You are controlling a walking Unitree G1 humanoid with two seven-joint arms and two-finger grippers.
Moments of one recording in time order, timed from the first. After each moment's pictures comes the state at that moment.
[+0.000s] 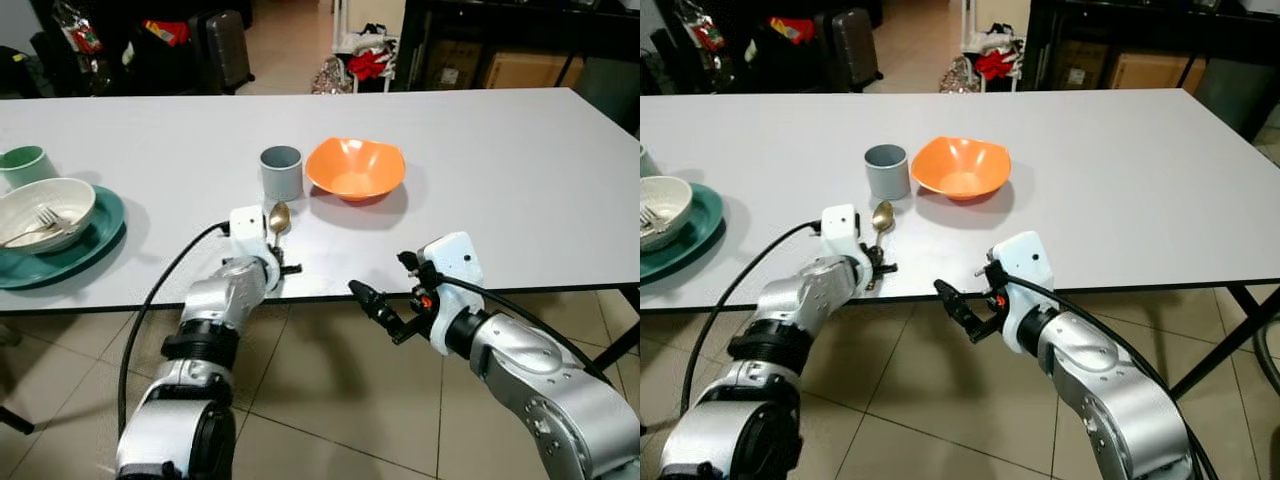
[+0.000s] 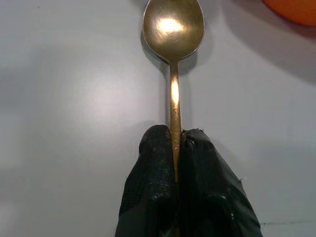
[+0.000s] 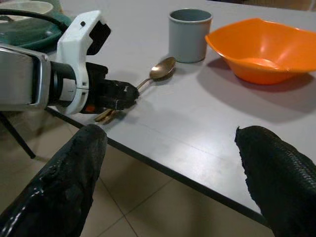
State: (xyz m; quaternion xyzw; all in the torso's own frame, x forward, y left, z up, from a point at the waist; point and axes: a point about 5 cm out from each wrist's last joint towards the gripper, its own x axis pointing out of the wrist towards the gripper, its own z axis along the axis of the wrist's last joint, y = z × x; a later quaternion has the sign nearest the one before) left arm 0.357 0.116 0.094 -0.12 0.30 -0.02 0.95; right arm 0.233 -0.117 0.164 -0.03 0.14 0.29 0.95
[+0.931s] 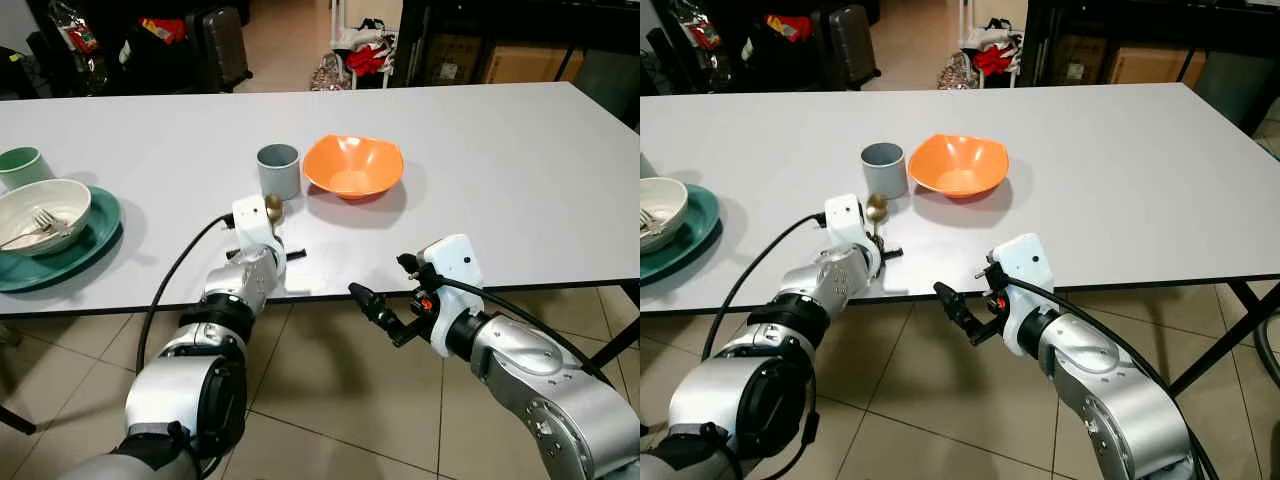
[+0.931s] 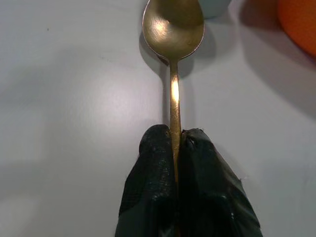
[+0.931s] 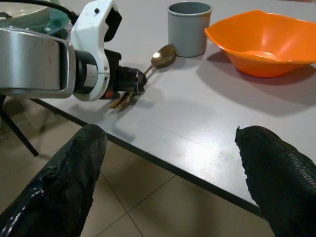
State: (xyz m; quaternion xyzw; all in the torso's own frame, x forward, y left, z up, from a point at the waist) left arm 0.376 0.111 0.099 -0.14 0.27 0.04 0.95; right arm 0.232 -0.117 0.163 -0.03 0.14 0.30 0.94
